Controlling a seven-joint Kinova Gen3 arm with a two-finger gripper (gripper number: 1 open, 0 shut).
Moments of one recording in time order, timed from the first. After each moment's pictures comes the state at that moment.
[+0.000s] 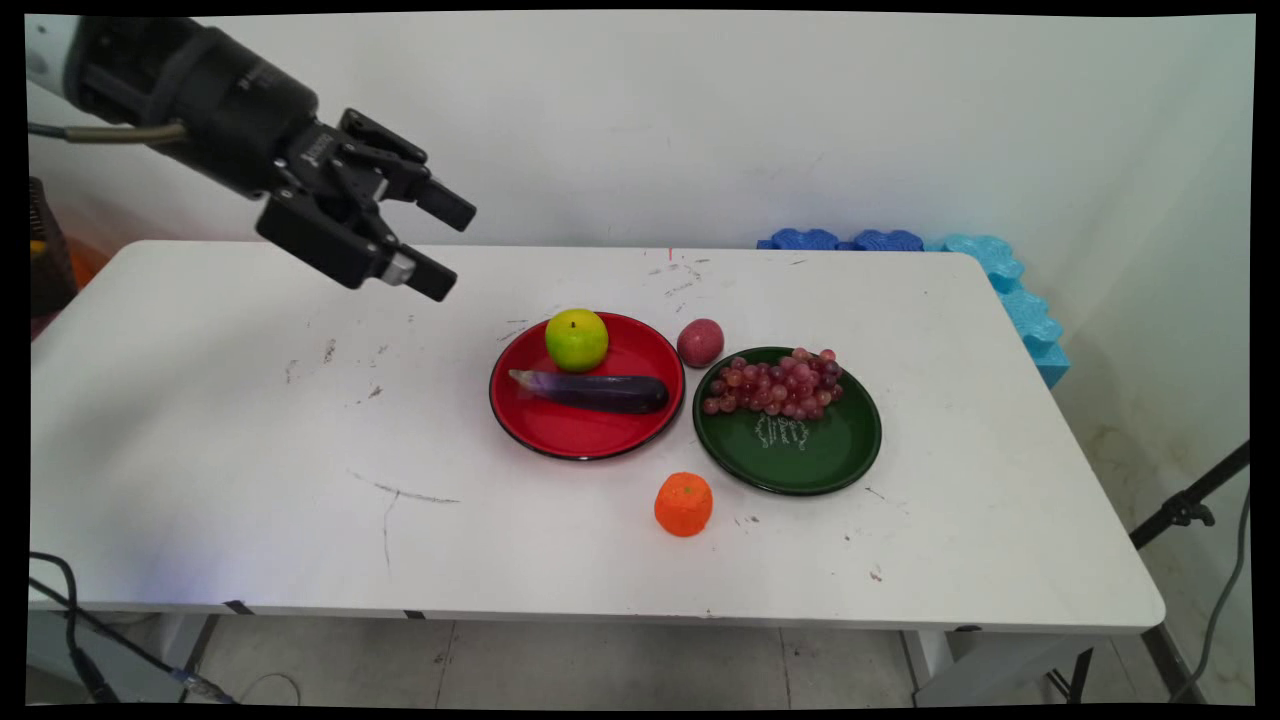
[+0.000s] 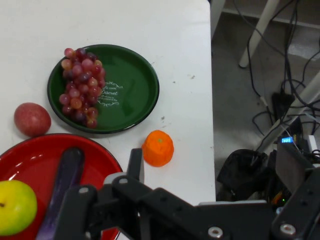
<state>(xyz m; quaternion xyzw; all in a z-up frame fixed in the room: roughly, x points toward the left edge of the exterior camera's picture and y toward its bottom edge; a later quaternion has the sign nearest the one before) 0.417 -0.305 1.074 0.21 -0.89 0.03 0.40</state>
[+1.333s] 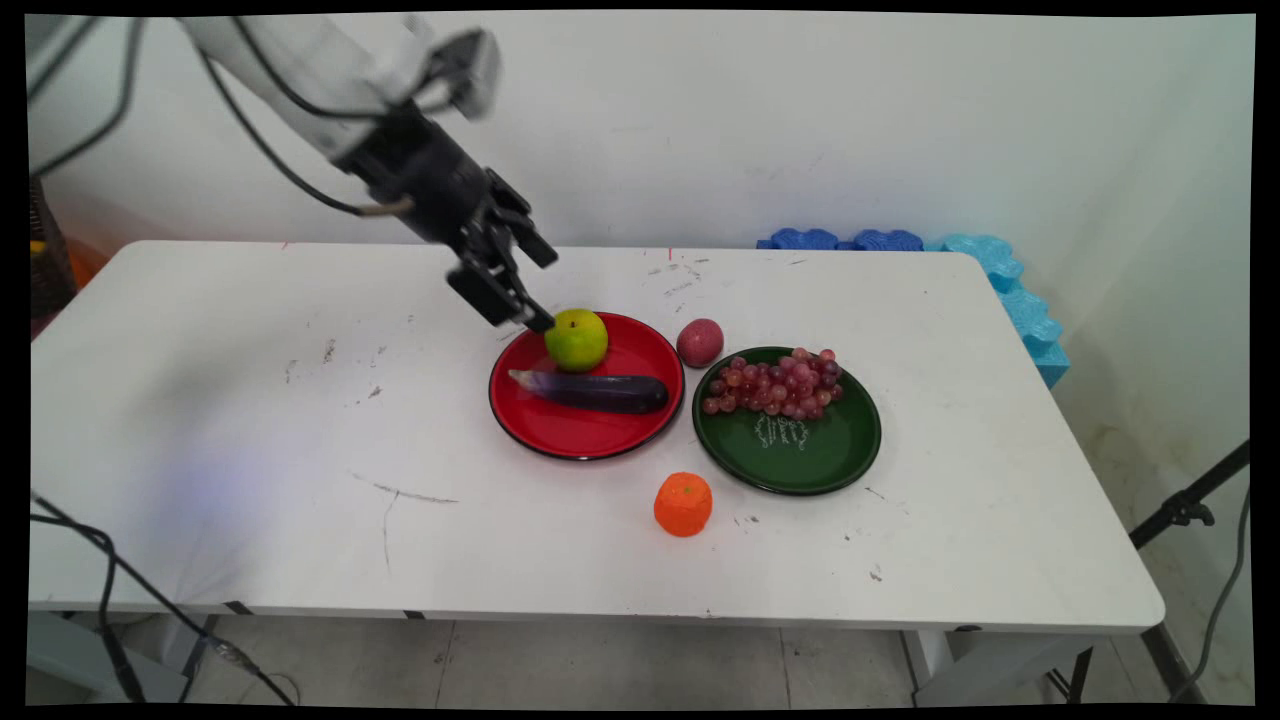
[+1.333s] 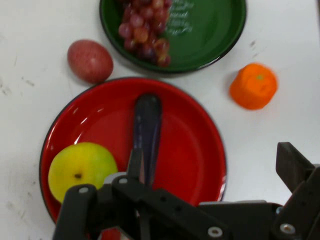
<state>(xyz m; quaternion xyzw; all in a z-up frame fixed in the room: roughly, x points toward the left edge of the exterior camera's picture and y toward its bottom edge) 0.355 -0.414 0.995 0.18 -0.95 0.06 0.26</state>
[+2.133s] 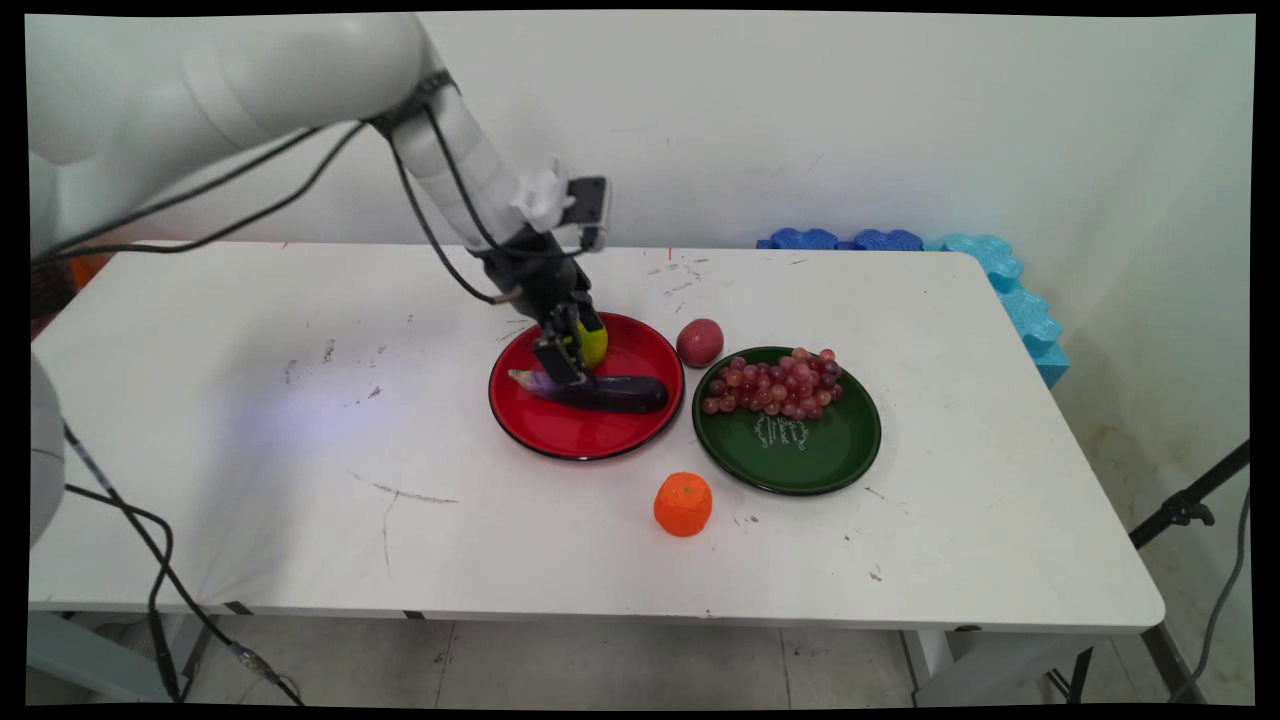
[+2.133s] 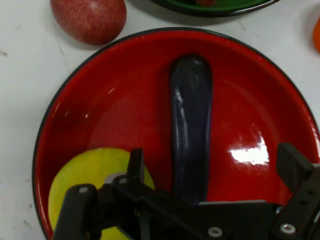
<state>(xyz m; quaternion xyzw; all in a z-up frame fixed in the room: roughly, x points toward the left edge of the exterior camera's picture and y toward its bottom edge) 0.304 -0.491 0.878 0.14 -0.97 0.05 0.17</state>
